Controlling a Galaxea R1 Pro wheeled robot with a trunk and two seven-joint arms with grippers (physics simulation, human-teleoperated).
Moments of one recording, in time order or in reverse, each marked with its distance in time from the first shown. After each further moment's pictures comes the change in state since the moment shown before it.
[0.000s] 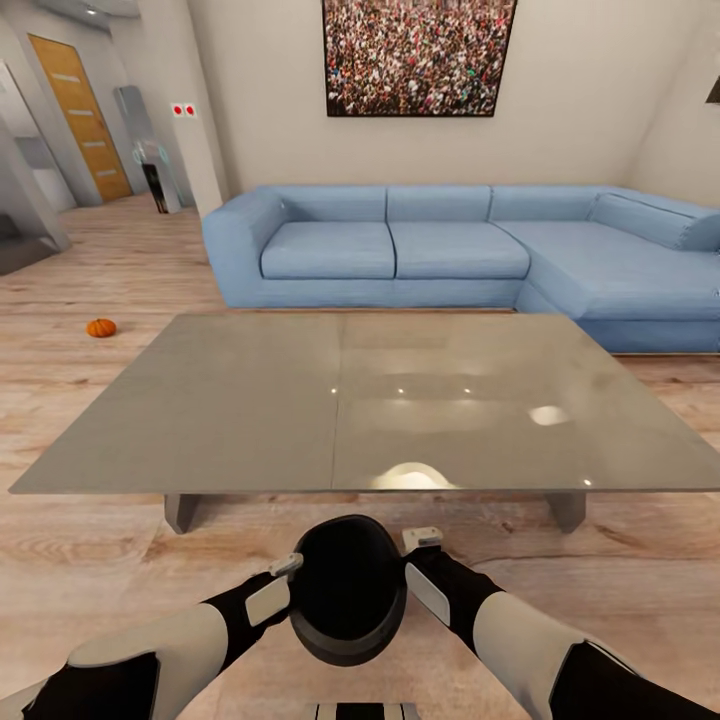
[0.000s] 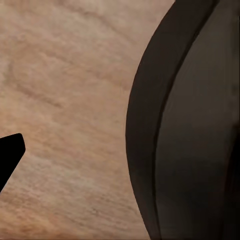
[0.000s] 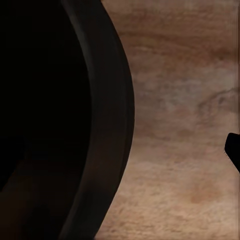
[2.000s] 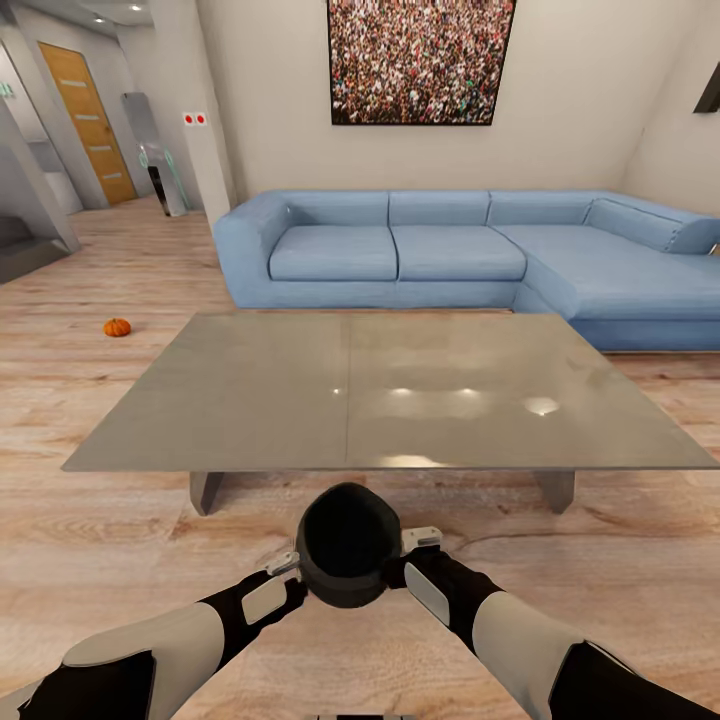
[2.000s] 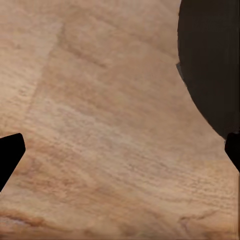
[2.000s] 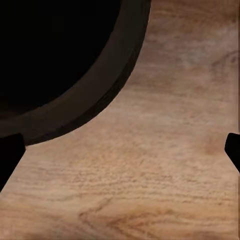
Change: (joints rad) left arm -0.001 0.013 0.012 -0.005 0.000 0.003 0.000; right arm 0.000 0.002 -0.002 -0.002 0.000 0.002 -0.002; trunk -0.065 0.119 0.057
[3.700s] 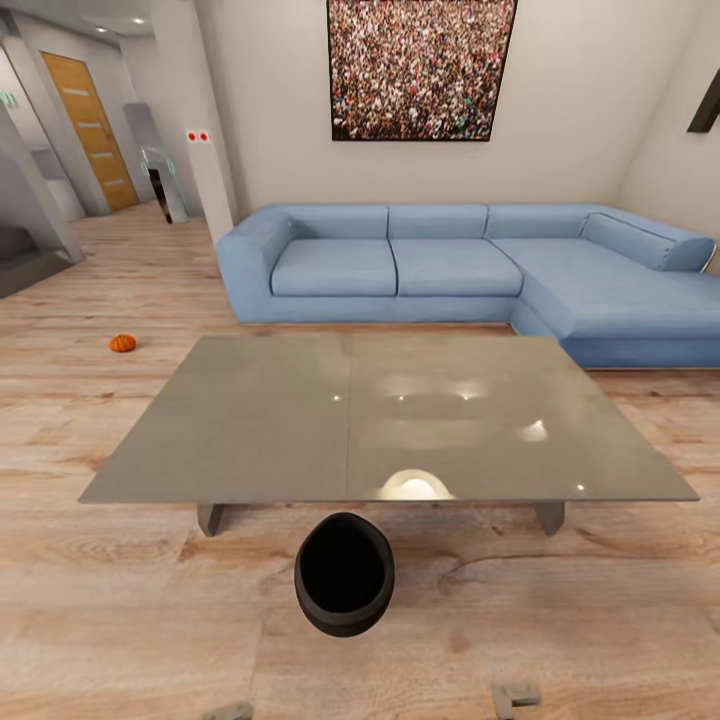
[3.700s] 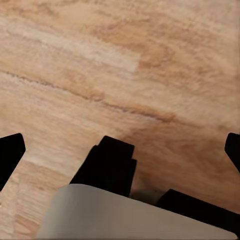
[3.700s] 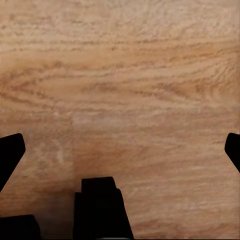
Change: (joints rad) left arm 0.330 0.084 -0.210 0.010 -0.006 -0.101 -0.011; right arm 0.303 -0.106 0.015 0.303 0.015 -0.321 0.064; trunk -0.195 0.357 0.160
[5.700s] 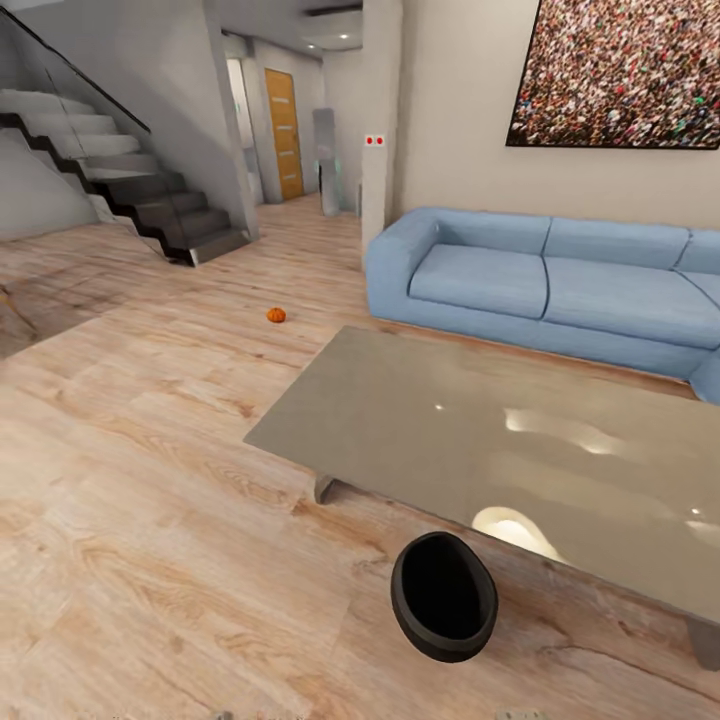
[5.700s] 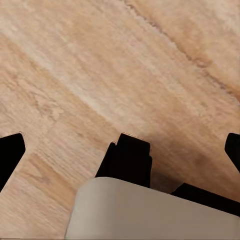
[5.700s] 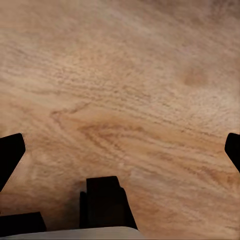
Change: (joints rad) left arm 0.026 0.063 -0.001 0.002 0.003 -0.013 -0.094; right arm 0.069 0.006 0.000 0.001 -0.011 -0.156 -0.009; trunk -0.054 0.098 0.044
